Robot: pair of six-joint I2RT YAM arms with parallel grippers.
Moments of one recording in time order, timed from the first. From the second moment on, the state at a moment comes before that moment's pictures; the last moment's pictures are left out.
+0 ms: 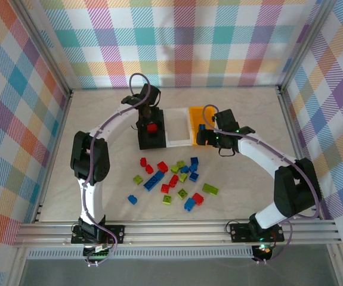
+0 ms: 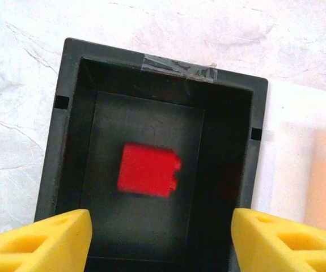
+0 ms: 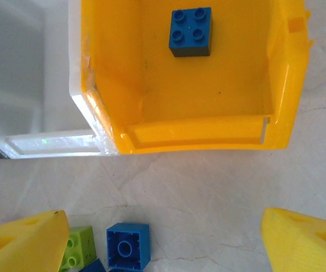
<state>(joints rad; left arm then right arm) -0.43 2.02 1.77 -0.82 -0.17 -0.68 0.42 1.52 1.05 -0.48 -0.09 0.44</state>
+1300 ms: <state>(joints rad) -0.59 1.27 0.98 -0.68 -0.12 -0.76 0.61 1.76 1.02 -0.44 -0.05 0.52</state>
